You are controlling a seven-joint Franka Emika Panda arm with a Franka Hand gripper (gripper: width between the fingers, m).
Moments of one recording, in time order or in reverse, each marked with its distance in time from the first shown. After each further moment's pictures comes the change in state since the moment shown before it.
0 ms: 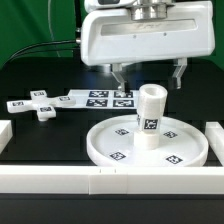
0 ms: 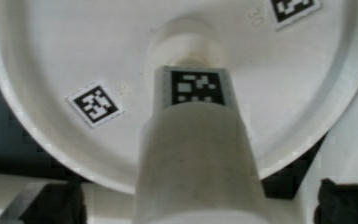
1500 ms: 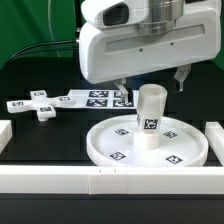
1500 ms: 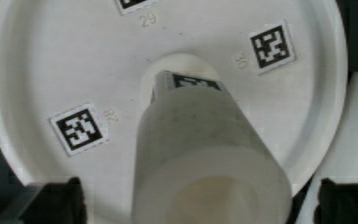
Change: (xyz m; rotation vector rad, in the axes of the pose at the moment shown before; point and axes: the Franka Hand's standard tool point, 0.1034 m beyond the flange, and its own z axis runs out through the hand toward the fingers) arm 0.014 0.005 0.008 0.051 -0.239 -0.103
